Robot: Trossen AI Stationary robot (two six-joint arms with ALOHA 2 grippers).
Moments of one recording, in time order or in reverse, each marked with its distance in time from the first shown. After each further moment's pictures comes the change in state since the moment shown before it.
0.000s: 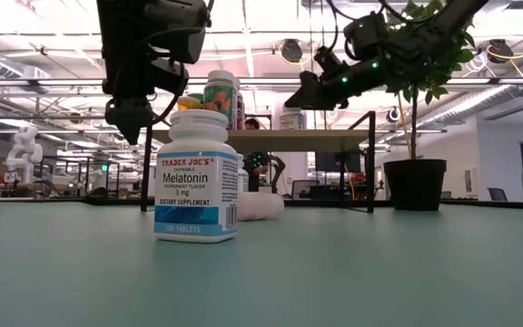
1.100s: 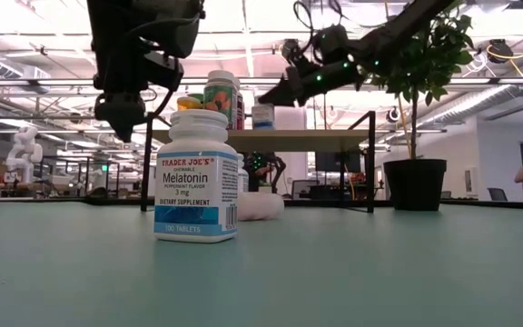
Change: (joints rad) left arm -0.060 0.000 0.000 -0.040 0.018 -0.063; right arm -0.112 0.232 0.429 -0.316 -0.516 -0.147
